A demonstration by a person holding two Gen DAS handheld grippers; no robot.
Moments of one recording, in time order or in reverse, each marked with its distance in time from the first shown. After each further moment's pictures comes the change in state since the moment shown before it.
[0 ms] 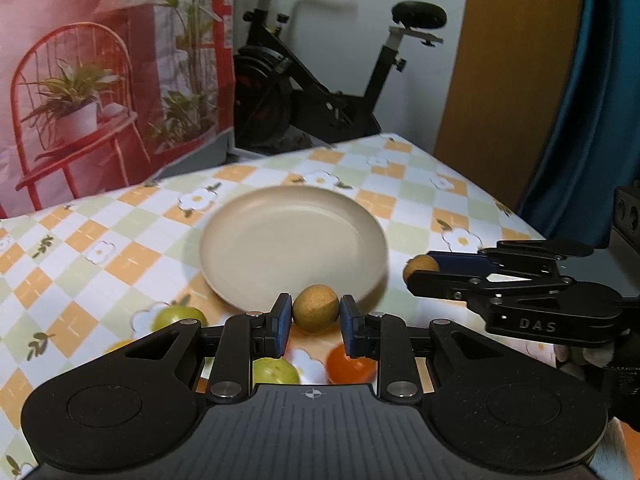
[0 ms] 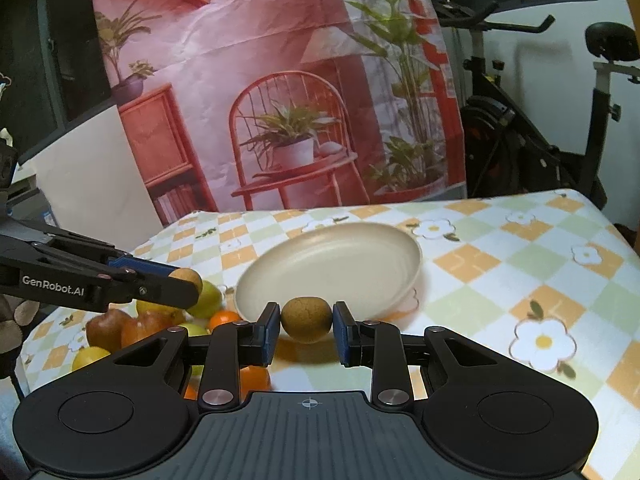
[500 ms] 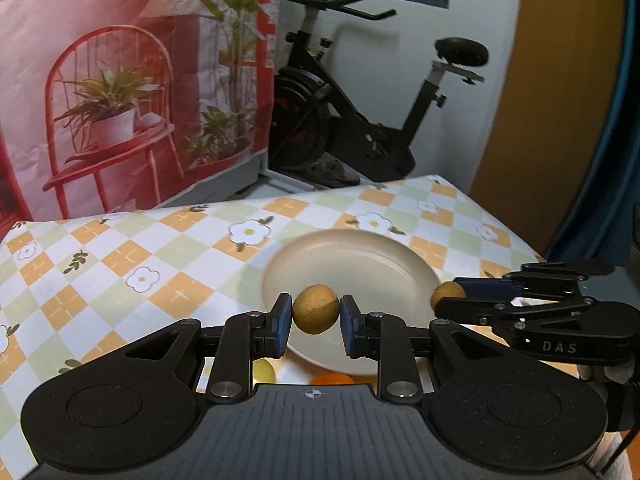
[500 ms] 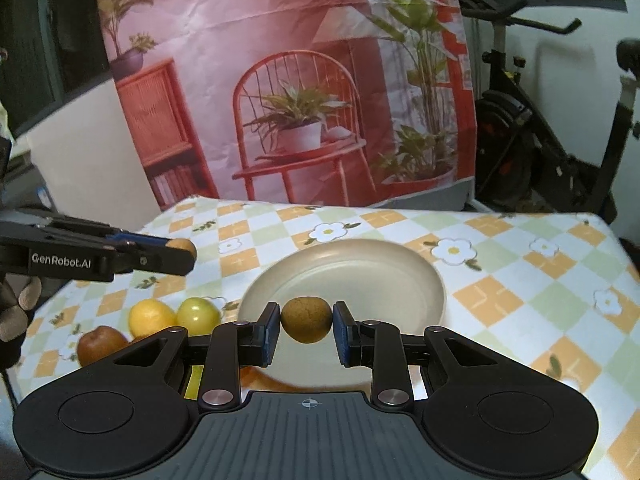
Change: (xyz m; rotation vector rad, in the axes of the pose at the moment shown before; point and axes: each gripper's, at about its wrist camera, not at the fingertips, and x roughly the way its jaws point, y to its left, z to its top) left arm 0.007 0.044 0.024 -0.089 -0.070 0.058; right arm 0.044 0.020 0.049 -0.066 0.093 -0.027
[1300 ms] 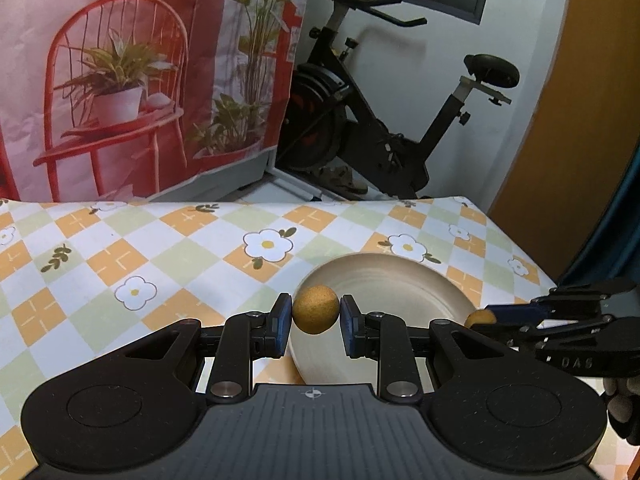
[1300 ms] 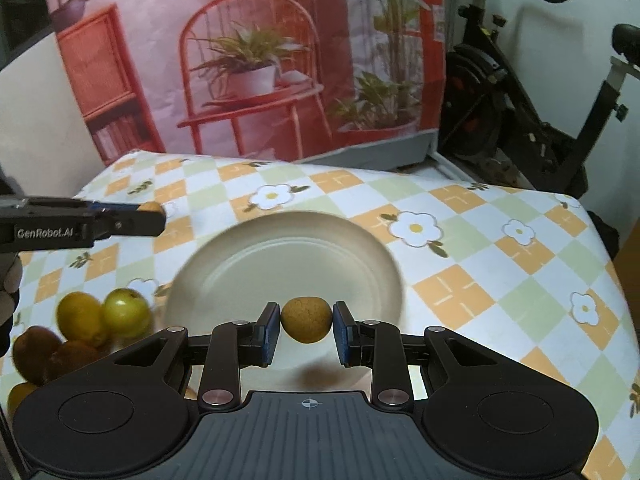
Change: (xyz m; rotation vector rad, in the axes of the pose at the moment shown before) left arm 0.054 0.039 0.011 -0.098 0.002 -0.033; right arm 0.053 -0.023 0.030 0.018 0.194 -0.143
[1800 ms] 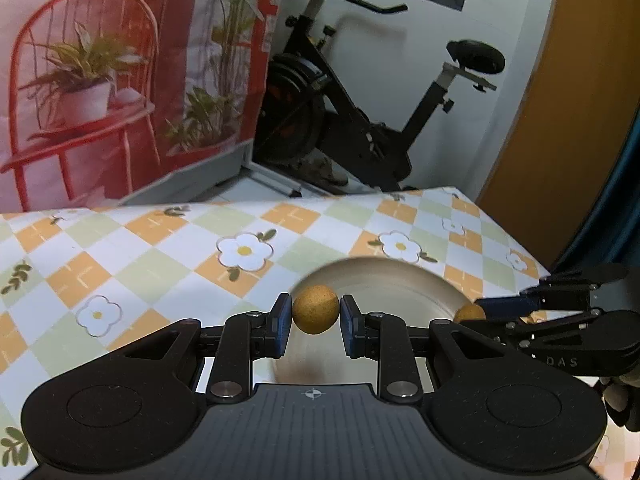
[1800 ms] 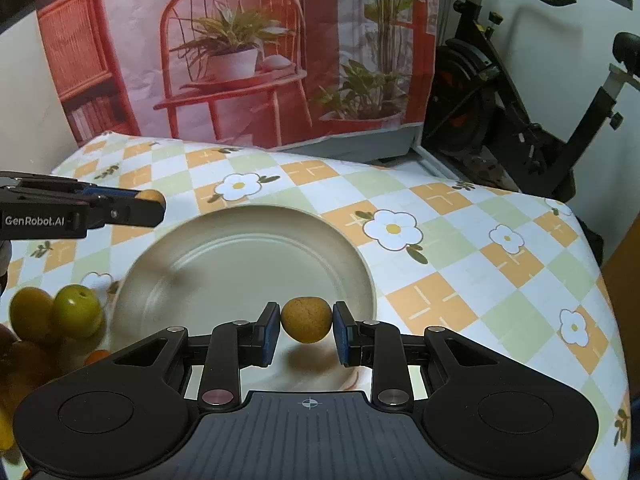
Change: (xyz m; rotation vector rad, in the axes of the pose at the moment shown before) left arm 0.036 0.004 0.006 0.037 0.027 -0.069; right arm 0.033 -0.012 0.010 -0.049 0.044 -0.070
